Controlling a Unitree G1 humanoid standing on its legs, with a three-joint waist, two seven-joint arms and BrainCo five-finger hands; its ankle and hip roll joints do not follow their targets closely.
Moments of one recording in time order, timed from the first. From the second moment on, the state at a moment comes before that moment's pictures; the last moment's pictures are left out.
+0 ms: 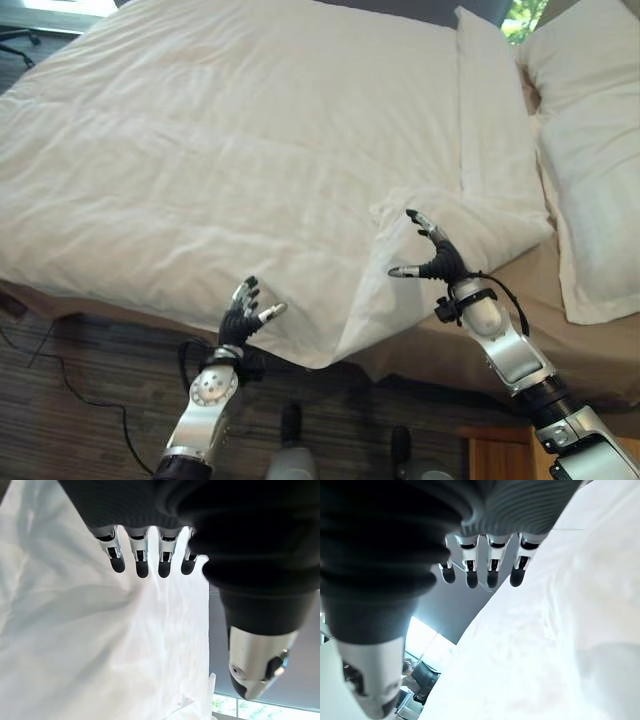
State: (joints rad) left arm 0.04 0.40 -0.08 0.21 -0.31 -0.12 0.12; right arm -0.39 -0.38 0.36 0.13 -0.12 -0.07 -0.13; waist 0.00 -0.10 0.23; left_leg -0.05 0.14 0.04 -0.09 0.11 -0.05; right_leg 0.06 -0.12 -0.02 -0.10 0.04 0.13
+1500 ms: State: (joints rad) left arm 0.06 0.52 -0.07 0.20 -0.39 -0.20 0.14; right arm -1.06 -0.58 0.49 0.96 -0.30 0.04 -0.34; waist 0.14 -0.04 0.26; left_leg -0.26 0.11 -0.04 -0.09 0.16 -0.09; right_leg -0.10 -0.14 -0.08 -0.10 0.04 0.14
